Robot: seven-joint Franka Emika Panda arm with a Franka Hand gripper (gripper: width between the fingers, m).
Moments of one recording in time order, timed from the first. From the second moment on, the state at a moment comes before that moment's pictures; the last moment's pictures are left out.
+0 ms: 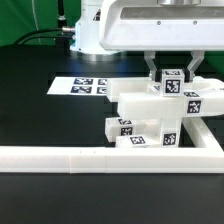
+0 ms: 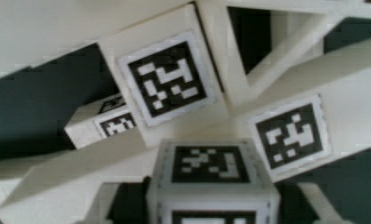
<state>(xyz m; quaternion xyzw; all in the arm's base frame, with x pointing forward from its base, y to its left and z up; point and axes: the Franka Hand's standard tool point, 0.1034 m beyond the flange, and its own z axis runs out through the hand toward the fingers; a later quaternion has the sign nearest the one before) 0.632 0.082 0.119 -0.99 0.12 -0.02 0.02</state>
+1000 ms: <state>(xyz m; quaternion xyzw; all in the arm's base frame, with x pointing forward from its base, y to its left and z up) 0.633 0.083 0.119 -0.91 0.42 0.00 0.06</state>
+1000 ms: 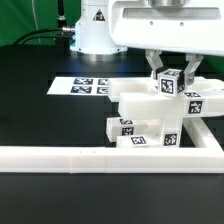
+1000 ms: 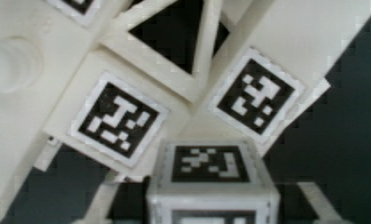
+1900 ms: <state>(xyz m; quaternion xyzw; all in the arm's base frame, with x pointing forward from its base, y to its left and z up) 0.631 0.091 0.119 -0.94 0.34 0.00 0.07</state>
